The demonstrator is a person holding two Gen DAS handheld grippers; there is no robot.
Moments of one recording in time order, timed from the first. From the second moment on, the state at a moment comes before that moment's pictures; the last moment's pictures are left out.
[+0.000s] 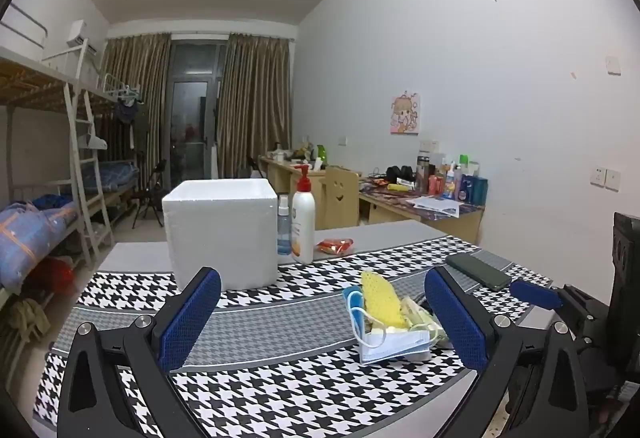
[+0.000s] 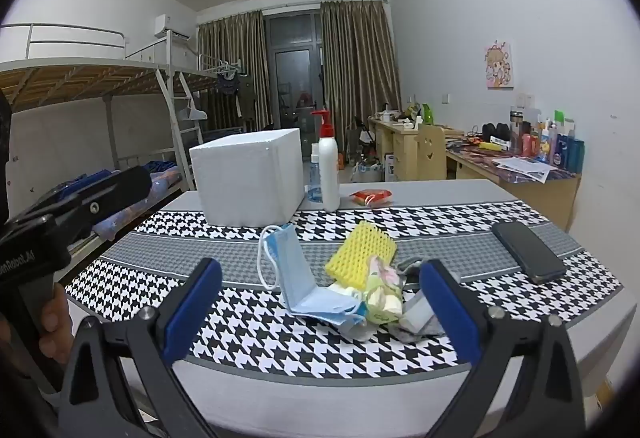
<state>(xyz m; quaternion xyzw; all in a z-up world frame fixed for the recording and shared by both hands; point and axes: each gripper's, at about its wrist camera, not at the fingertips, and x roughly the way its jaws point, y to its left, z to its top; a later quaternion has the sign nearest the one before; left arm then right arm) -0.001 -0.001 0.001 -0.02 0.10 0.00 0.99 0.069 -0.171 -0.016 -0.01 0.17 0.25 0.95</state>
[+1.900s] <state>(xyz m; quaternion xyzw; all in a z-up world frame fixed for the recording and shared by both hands) 0.020 -0.002 -0.007 -0.02 0.14 0.02 0.99 0.068 -0.185 -0.009 -0.01 0.17 0.24 0.96</state>
